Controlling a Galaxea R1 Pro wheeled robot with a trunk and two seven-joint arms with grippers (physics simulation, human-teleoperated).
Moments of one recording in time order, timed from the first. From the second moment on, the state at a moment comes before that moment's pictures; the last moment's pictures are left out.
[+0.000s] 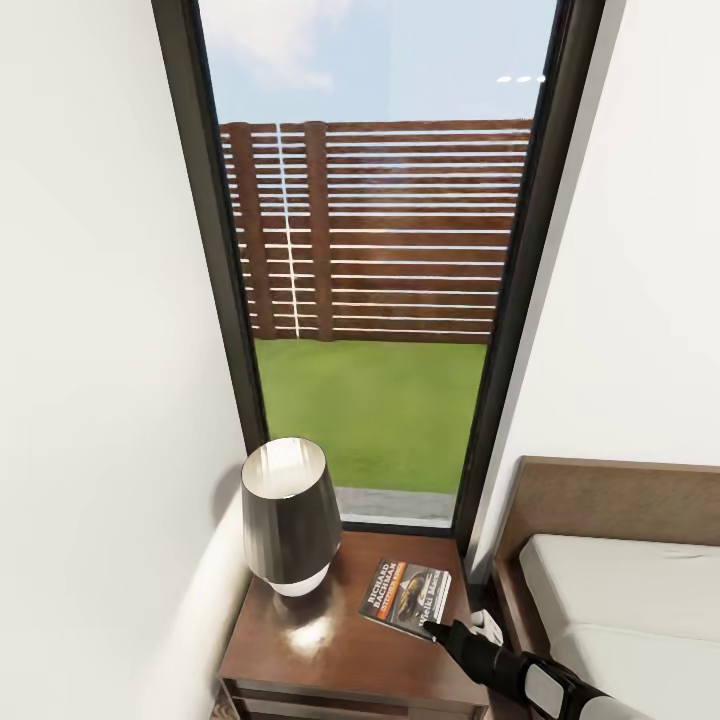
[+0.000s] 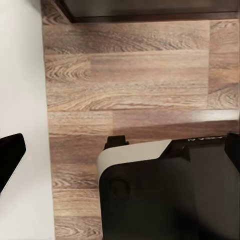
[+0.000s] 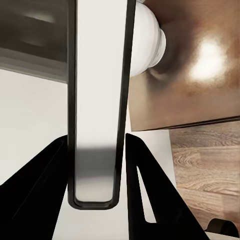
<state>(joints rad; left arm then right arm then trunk) -0.29 -0.02 -0.99 -0.08 0.87 -0.09 0.13 -0.61 -0.07 -0.22 -0.02 -0.35 0.26 0.79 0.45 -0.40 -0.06</state>
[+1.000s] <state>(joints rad) -0.38 -0.01 -0.98 -0.08 0.88 -0.16 0.07 -0.61 -0.07 -0.22 -0.03 -0.35 0.26 0.79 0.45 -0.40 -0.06</state>
